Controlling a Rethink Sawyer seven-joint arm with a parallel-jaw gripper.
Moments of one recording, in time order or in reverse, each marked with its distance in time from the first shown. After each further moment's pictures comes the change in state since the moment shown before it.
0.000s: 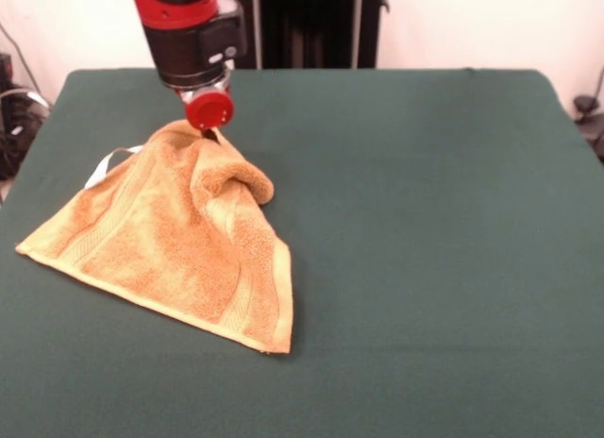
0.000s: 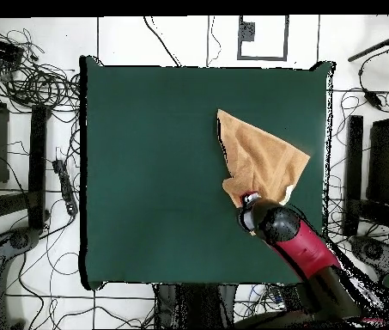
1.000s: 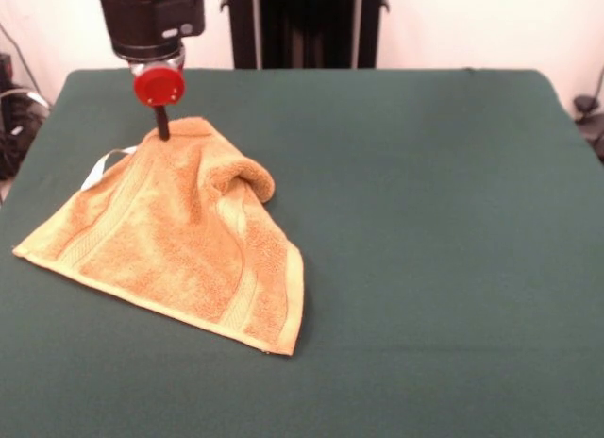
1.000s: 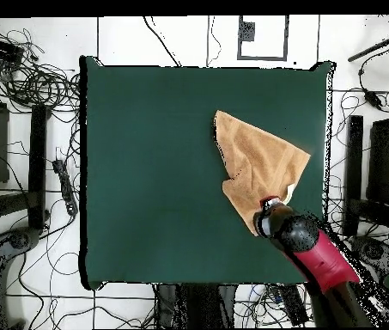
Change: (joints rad) arm -0.025 -0.053 -0.062 0.013 -0.004 -0.048 0.000
